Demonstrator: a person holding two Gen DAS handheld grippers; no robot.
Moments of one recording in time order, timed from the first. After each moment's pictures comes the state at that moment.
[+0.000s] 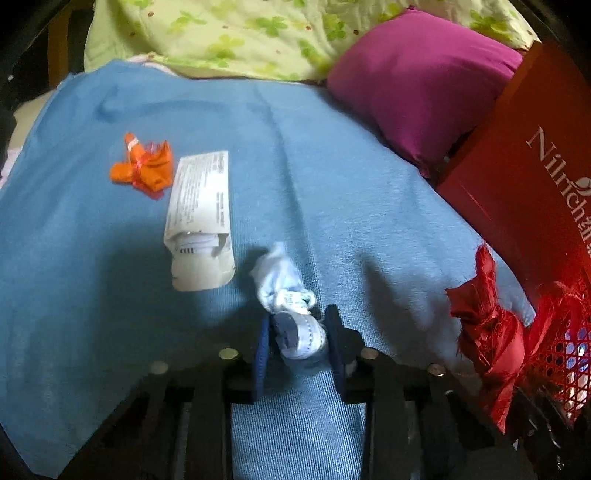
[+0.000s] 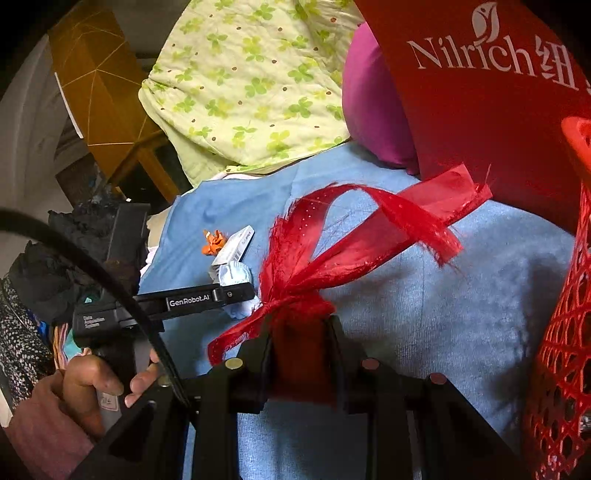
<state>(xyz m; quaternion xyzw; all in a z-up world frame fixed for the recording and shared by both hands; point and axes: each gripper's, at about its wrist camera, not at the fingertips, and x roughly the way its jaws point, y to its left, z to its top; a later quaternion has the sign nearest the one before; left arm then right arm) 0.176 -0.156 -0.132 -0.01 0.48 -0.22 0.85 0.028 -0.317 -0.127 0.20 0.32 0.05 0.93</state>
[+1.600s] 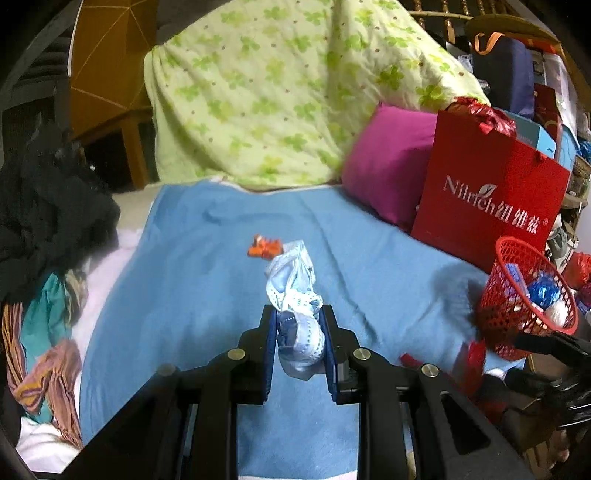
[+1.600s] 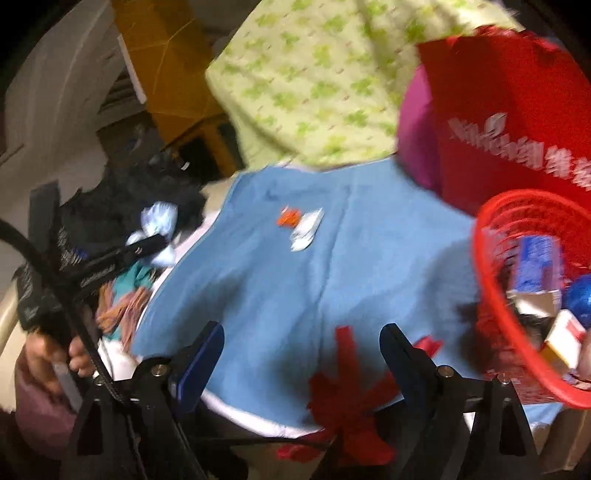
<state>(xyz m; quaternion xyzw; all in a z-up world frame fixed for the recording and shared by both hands) -0.032 -0.044 0.017 0.06 0.31 -0.15 0.94 -0.098 -0.272 -0.047 0.12 0.37 0.12 0.91</state>
